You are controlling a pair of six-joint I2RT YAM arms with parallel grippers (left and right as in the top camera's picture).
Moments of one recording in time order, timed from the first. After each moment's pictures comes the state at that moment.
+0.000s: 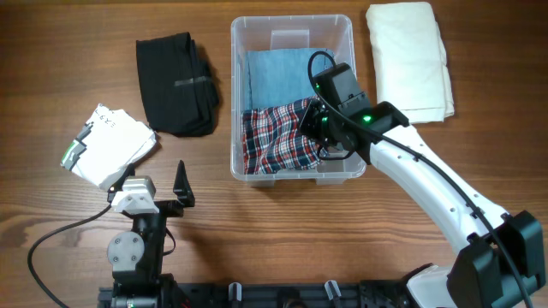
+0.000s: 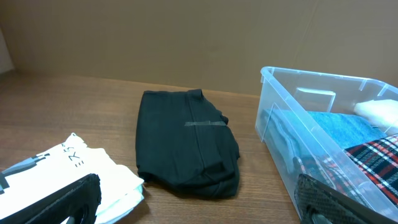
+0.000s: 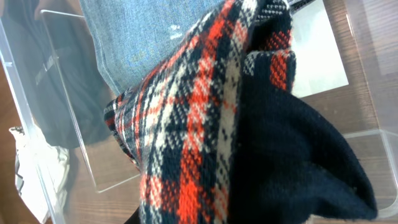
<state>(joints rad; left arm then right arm) 0.03 0.01 0.01 -0.07 0.03 -0.12 0.50 1.59 1.21 -0.65 -0.11 0.90</state>
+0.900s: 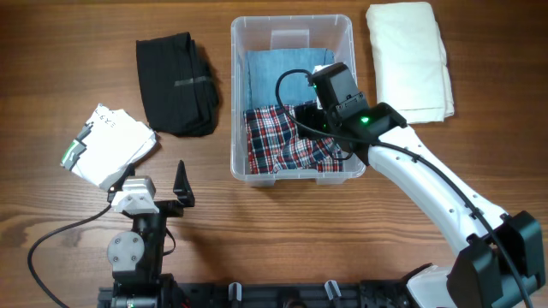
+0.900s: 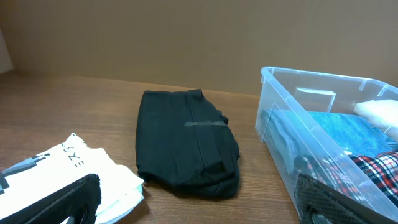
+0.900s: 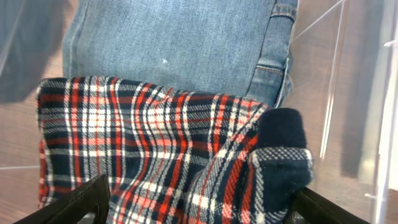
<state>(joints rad) 0.03 0.01 0.01 -0.07 0.02 -0.12 0.51 1.59 1.21 -0.61 0.12 0.23</state>
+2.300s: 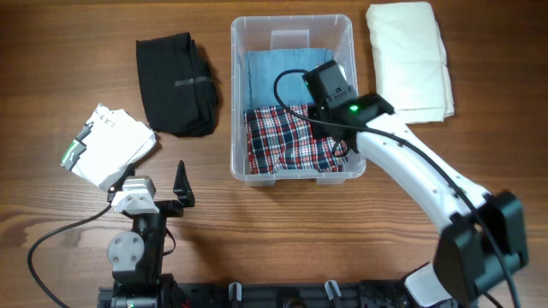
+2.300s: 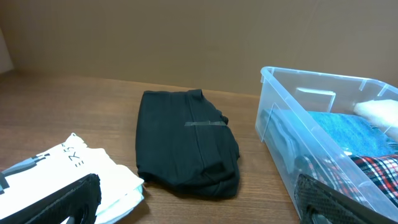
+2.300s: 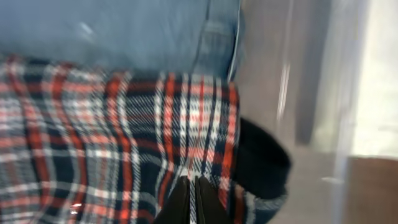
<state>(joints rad) 0.03 0.01 0.01 -0.07 0.03 -0.12 0.51 1.71 1.29 -0.77 0.27 0.28</state>
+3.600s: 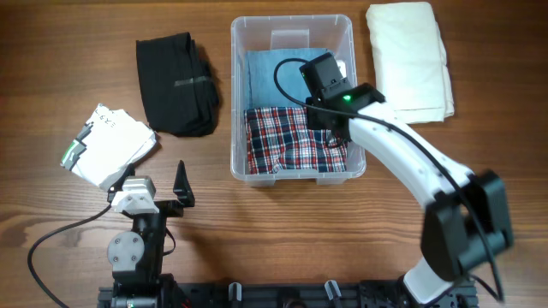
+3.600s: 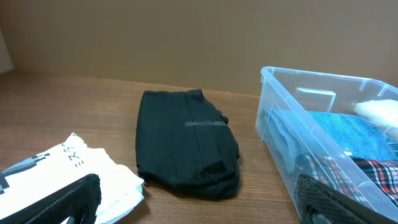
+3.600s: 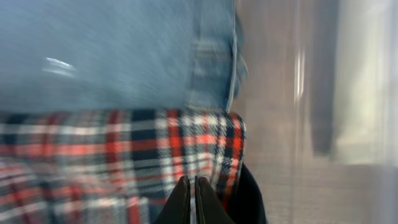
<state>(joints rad) 0.03 0.01 0.01 -0.07 0.03 -0.12 0.48 1.82 1.34 -0.72 0.27 0.36</state>
